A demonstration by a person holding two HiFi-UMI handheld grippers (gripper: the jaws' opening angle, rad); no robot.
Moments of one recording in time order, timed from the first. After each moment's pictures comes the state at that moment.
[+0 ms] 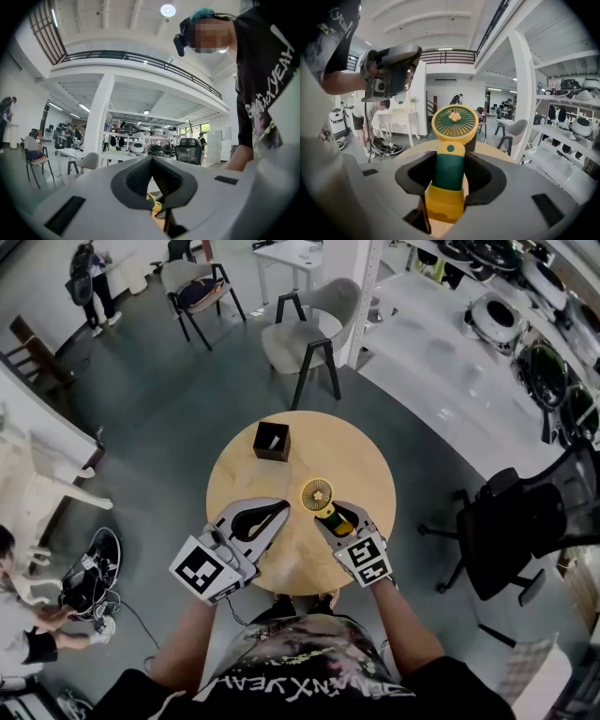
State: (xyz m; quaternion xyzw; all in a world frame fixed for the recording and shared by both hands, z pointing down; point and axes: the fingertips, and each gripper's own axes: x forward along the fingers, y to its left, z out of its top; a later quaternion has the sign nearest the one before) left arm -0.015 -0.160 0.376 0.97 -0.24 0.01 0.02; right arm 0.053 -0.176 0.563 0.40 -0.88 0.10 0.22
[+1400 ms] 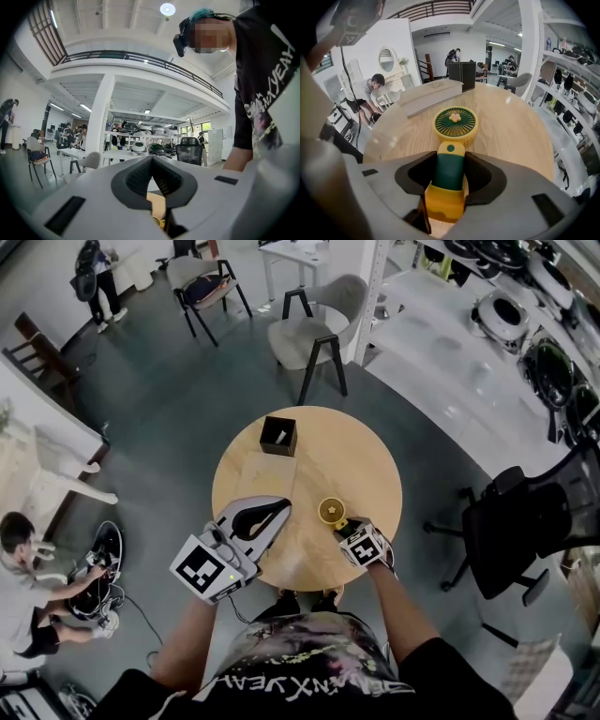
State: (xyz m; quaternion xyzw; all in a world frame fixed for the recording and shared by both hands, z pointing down) left arm -0.022 -0.152 0.377 0.97 -0.25 0.01 0.02; right arm 0.103 -0.141 0.749 0.36 -0.80 0.24 0.43
